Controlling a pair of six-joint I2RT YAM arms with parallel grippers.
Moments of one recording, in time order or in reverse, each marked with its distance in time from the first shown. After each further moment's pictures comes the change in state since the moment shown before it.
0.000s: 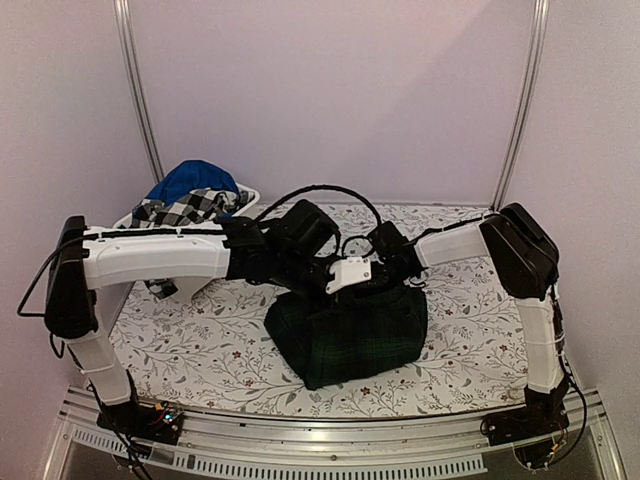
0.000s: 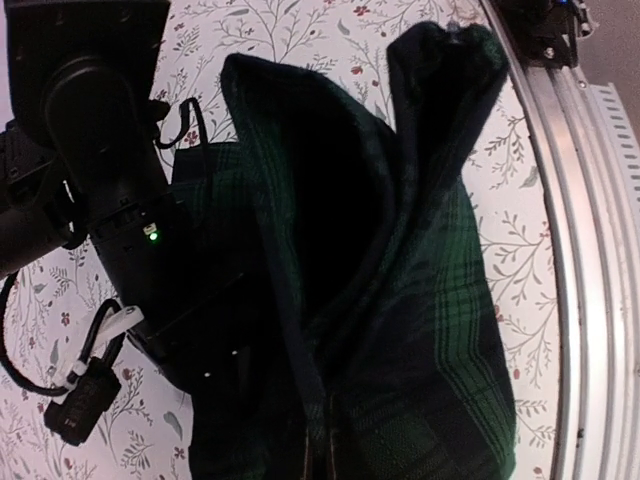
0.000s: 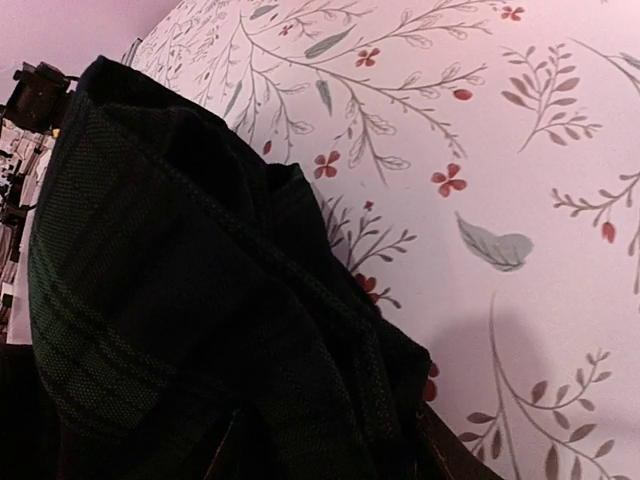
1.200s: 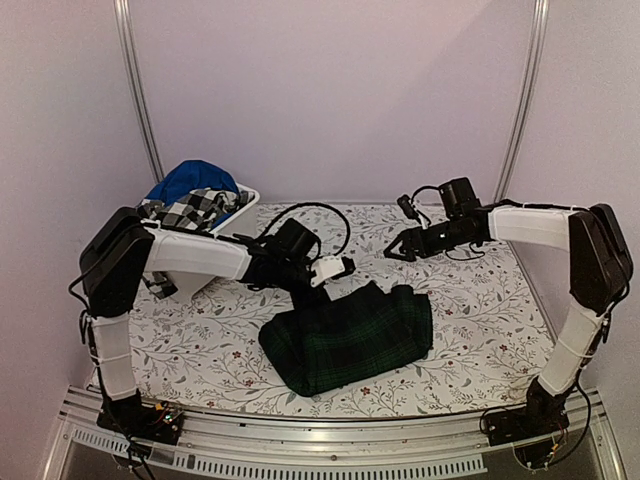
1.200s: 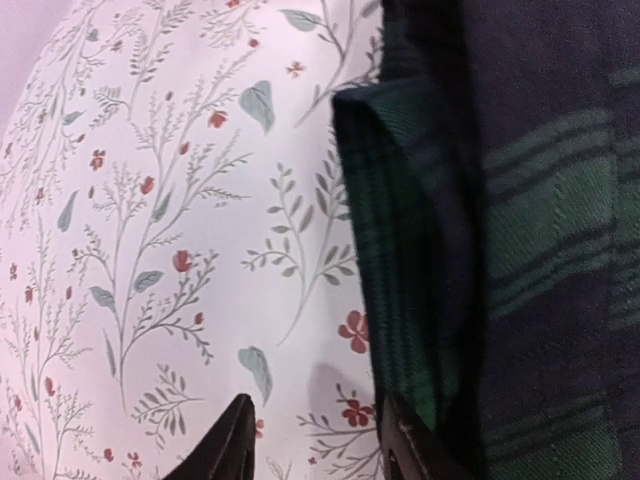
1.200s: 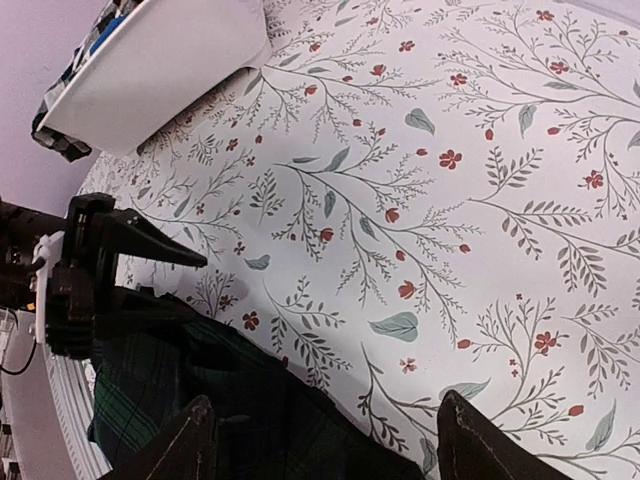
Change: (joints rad) left arm 0.215 0.229 -0.125 0.289 -0.143 0.021; right arm -0.264 -0.399 -0.188 0.031 0.196 0.280
